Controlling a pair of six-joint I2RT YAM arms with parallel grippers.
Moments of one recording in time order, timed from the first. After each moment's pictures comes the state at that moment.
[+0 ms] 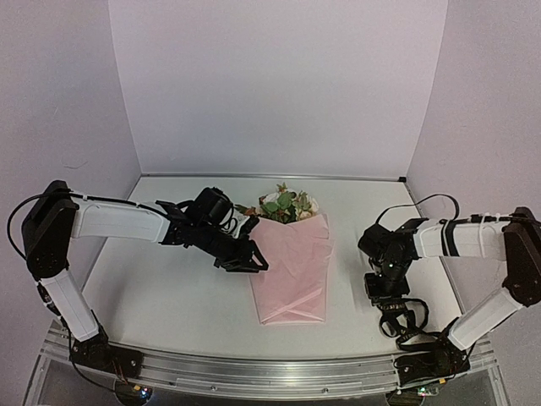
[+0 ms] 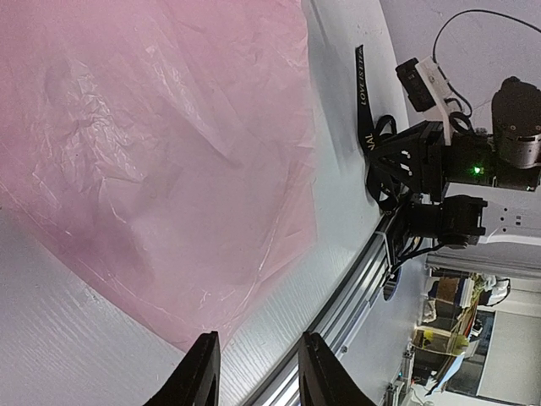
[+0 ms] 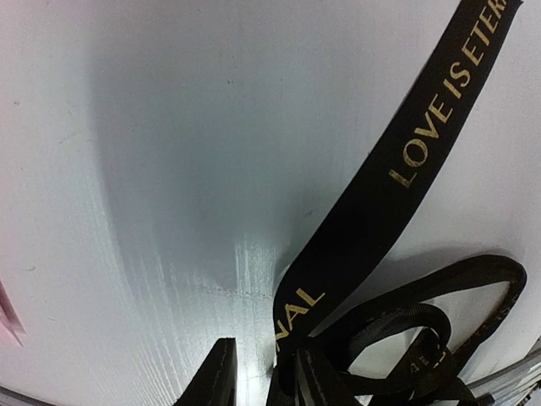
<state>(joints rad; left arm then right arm) -0.83 1.71 1.09 -0.21 0.58 -0.68 0.64 1.50 0.82 -0.88 0.07 0.62</state>
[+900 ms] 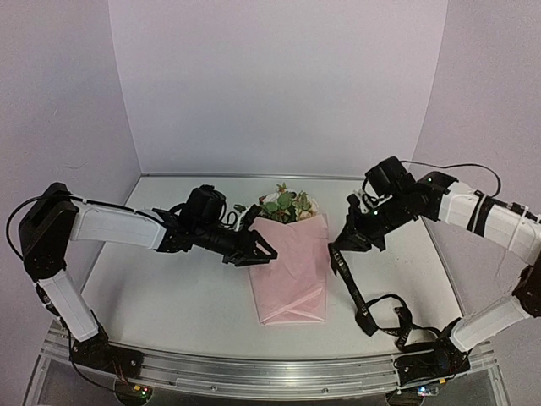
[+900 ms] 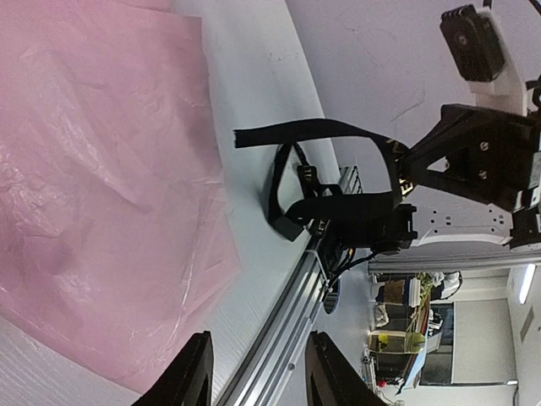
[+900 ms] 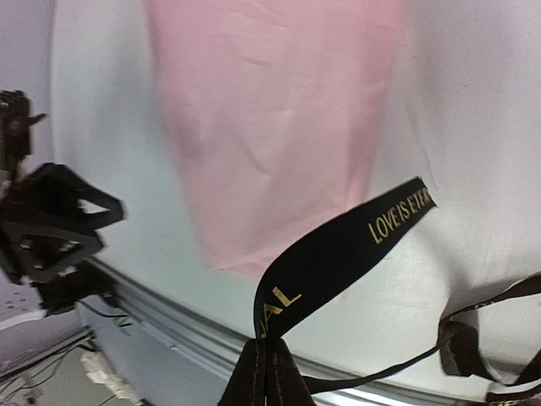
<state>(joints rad) -0.82 1.70 1.00 0.13 0.70 -0.81 0.64 1.39 1.18 -0.81 -0.36 0.79</state>
